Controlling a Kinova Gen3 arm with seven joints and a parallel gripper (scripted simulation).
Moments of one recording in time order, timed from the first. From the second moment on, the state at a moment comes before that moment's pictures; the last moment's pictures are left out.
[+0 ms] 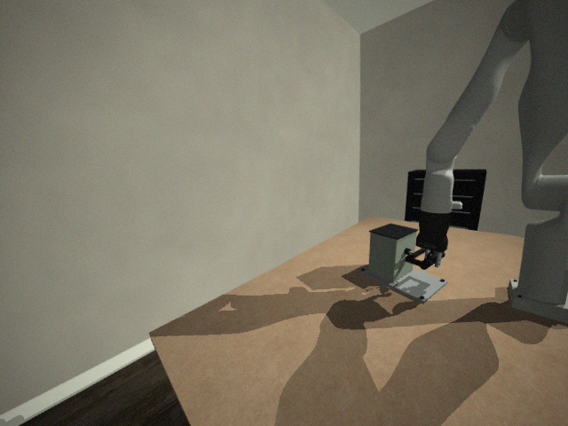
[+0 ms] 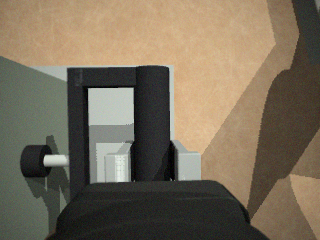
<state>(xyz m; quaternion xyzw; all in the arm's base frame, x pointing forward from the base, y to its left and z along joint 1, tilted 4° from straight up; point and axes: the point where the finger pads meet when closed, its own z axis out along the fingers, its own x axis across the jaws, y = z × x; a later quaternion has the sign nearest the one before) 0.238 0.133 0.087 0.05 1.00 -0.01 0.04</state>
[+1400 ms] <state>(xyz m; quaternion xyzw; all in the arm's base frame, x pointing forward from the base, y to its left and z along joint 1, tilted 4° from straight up) 0.238 0.133 0.087 0.05 1.00 -0.01 0.04</state>
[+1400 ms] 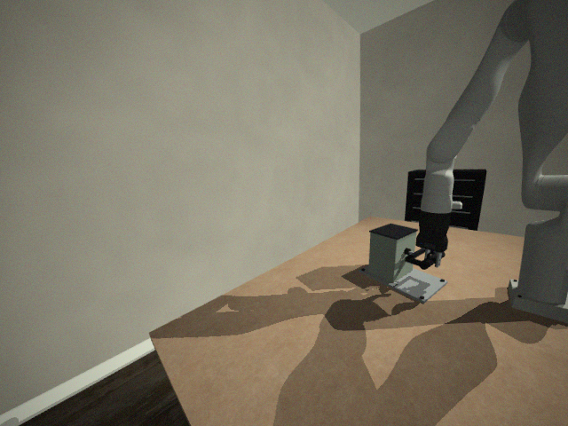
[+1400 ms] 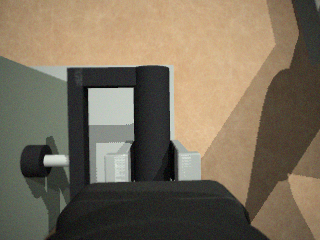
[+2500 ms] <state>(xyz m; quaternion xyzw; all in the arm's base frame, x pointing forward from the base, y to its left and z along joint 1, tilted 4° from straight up) 0.204 0.136 0.085 0.06 1.00 -0.01 0.04</state>
